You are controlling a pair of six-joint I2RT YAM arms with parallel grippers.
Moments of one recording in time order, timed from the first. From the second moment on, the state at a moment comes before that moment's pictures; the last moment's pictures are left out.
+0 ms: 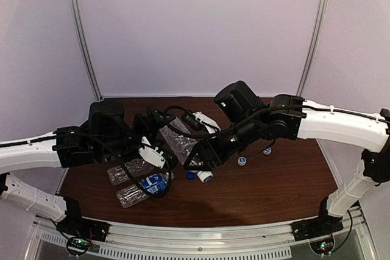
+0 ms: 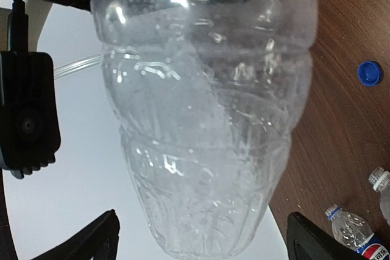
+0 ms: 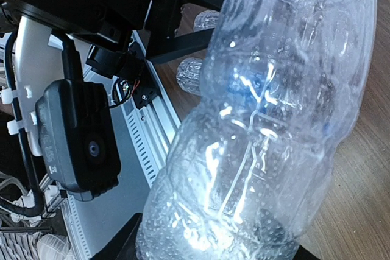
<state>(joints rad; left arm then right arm) -1.08 1.10 0.88 -0.14 -0.26 1.63 1.12 1.54 1.44 -0.65 -0.34 0.41</state>
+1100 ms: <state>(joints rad) -1.12 1.11 0.89 -0.24 -0.25 1.57 1.13 1.59 1.51 -0.66 -0.27 0.33</state>
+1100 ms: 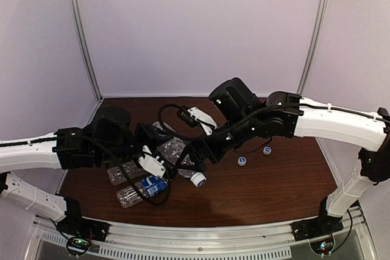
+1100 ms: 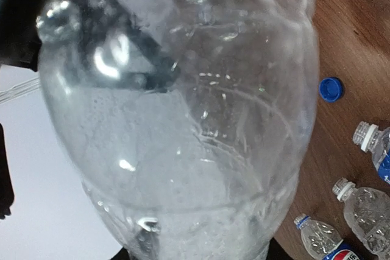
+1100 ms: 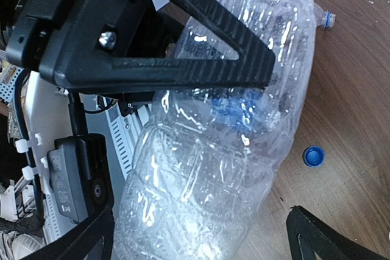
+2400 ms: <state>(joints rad) -0.78 1.22 1.24 -0.76 0.13 0.69 1.07 1.48 1.61 -0.48 -0.07 0.37</state>
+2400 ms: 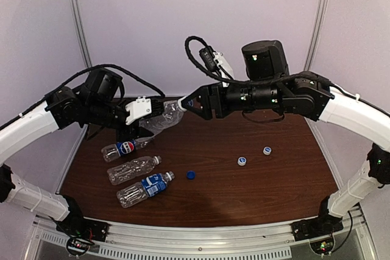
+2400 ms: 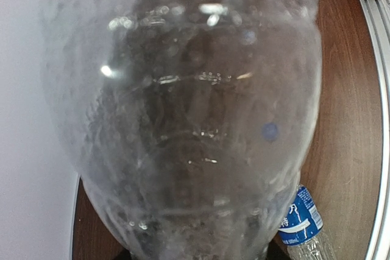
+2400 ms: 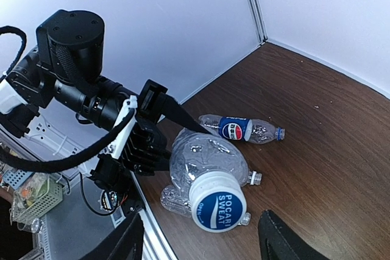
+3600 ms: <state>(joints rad) -0.78 1.22 1.26 -0.84 0.24 0.75 1.05 1.52 1.62 -0.53 -0.23 -0.25</state>
